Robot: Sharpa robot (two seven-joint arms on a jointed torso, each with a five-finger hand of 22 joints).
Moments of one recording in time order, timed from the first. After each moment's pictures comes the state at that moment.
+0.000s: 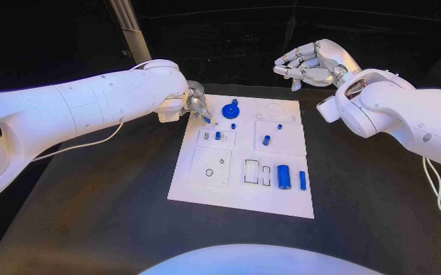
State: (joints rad) left arm 1.39 -0.56 -0.18 1.16 -0.99 0.20 -0.48; left_hand 1.17 -0.11 0.60 0.15 0.22 0.89 0.06 0.65 0.52 1.19 -0.01 0.94 0.64 1.46 -0.07 1.57 1.31 0.07 1.45 0.04 1.33 1.31; right arm 1.30 -0.84 -0.01 1.50 -0.80 -0.43 0.20; right_hand 1.38 0.01 -0.24 0.27 0.38 0.92 0.15 0.24 0.08 1.04 0.08 0.65 0.58 1.34 -0.01 0.65 0.76 0.18 1.13 0.10 0.81 0.50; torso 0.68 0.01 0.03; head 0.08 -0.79
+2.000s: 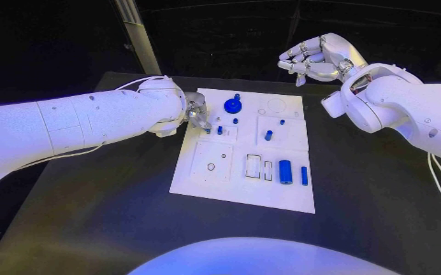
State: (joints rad) left arm 1.33 -0.69 -0.19 1.38 -1.15 0.07 -0.48; left_hand 1.15 -0.13 0.64 0.11 0.23 0.90 0.05 0.65 0.52 1.23 -0.02 0.97 0.67 1.46 -0.08 1.57 1.31 0.07 1.46 0.03 1.34 1.31; right arm 1.30 -0.84 -0.01 1.49 -0.80 -0.41 0.20; right_hand 1.38 0.01 -0.25 0.28 0.38 0.92 0.15 0.24 0.08 1.04 0.08 0.64 0.58 1.34 -0.01 0.65 0.76 0.18 1.13 0.10 0.81 0.50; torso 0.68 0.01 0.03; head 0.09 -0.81
